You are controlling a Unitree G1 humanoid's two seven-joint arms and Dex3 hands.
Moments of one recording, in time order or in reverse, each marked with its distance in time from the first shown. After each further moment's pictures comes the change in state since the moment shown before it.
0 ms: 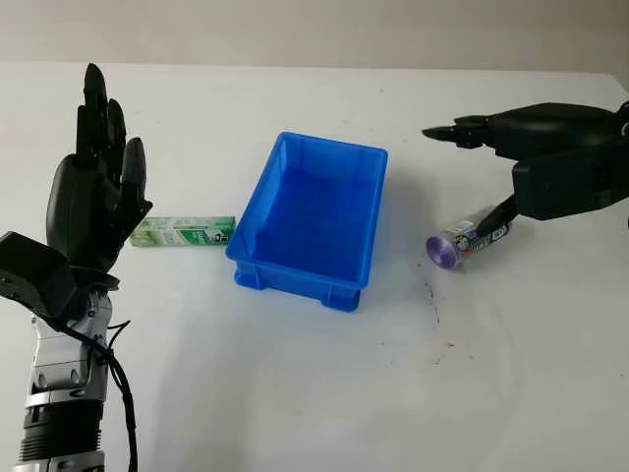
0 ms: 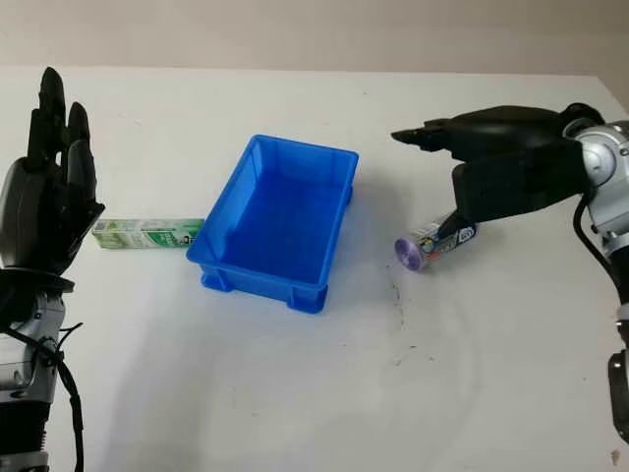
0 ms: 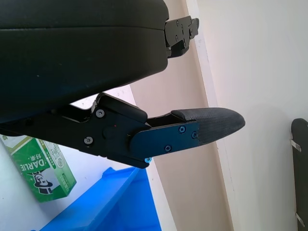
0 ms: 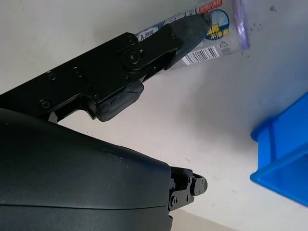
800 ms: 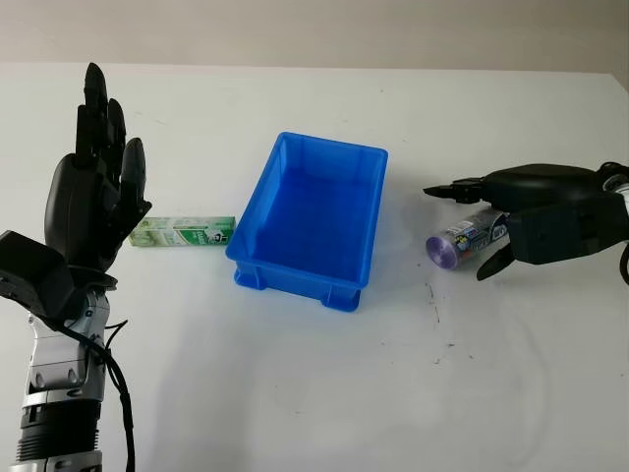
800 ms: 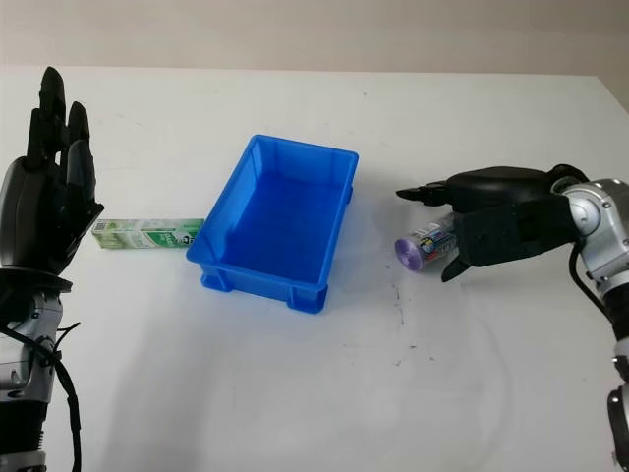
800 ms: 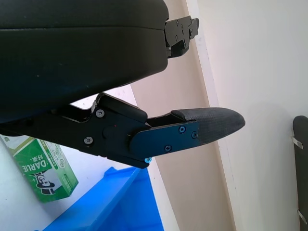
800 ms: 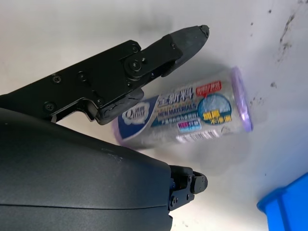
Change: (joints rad) left arm 0.000 0.008 0.001 0.001 -0.001 0.003 -0.014; right arm 0.186 0.002 -0.002 0.019 0.041 -0.014 -0.026
